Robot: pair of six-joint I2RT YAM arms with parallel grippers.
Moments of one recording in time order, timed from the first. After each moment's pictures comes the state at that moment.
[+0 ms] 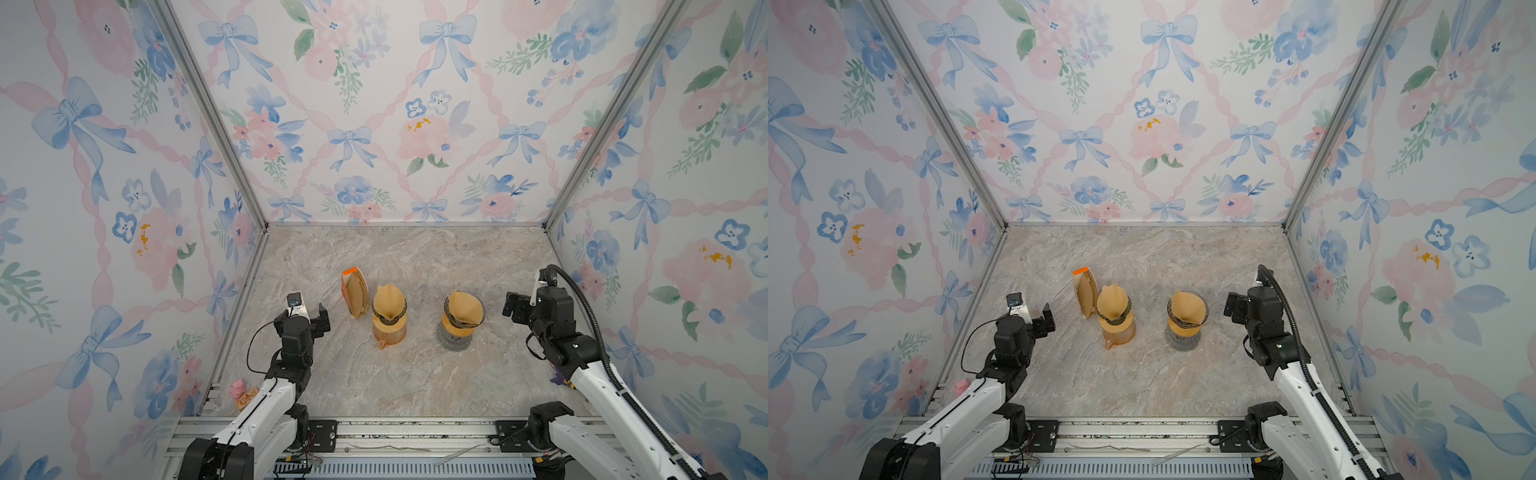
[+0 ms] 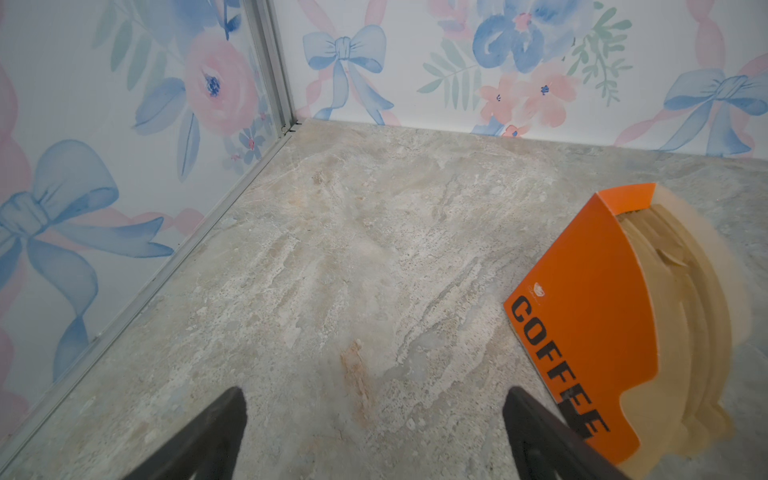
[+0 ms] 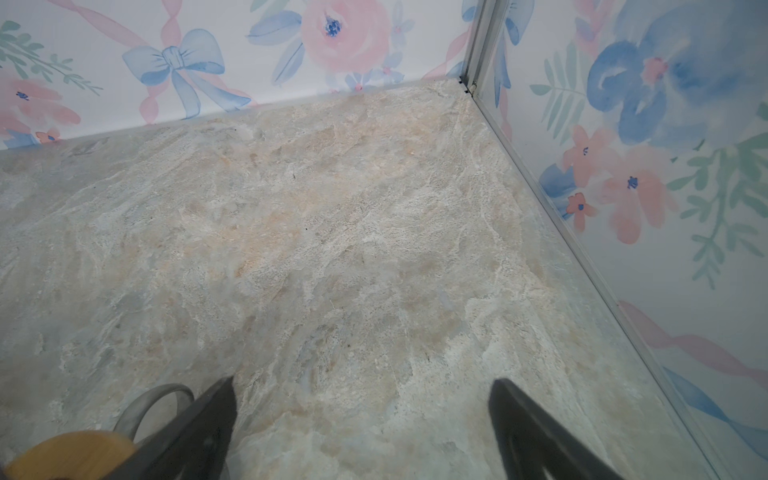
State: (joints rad) left arm -0.14 0.91 0.16 0.40 -0.34 -0.11; right arm 0.21 0.83 0.63 -0.37 0.33 0.24
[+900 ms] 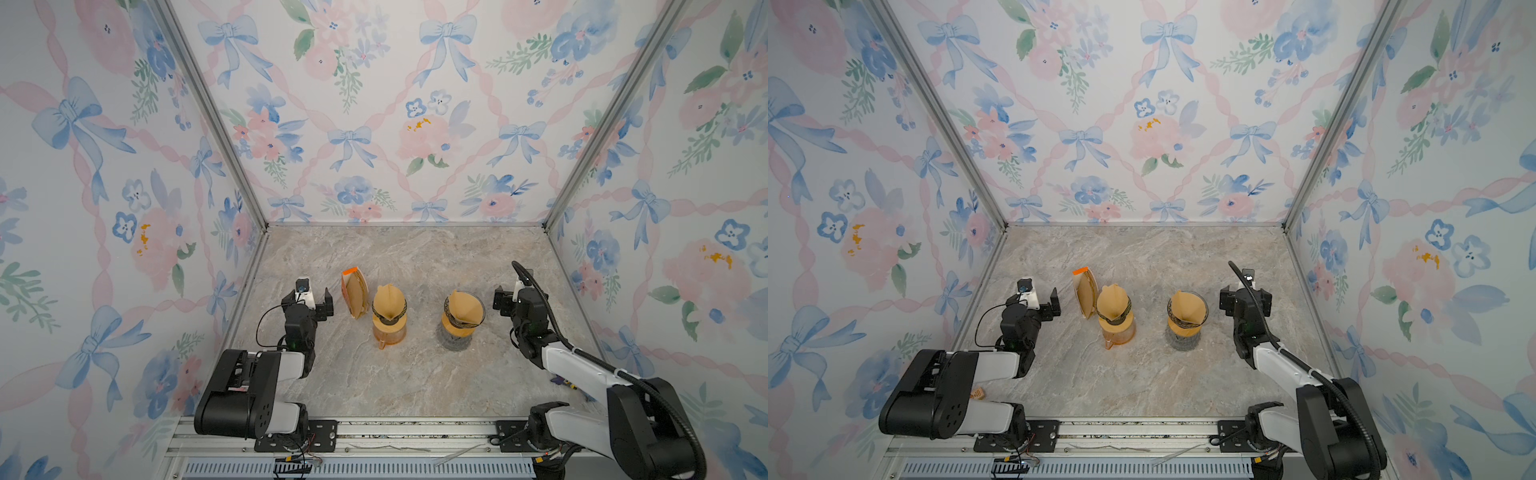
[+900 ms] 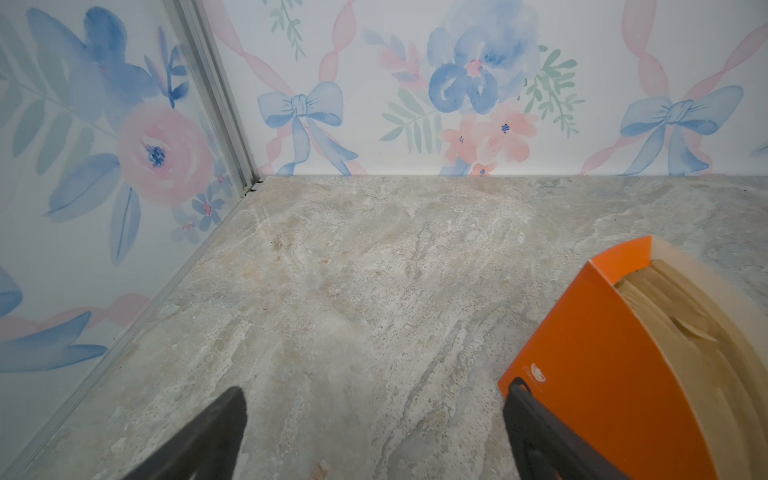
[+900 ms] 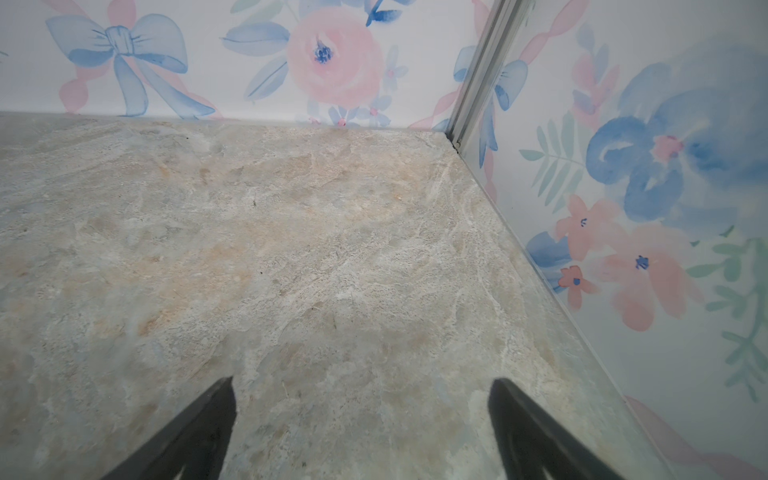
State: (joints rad) left arm -0.08 1.39 0.23 0.95 -0.19 0.01; right arm 0.19 1.23 0.42 0.39 0.43 0.01
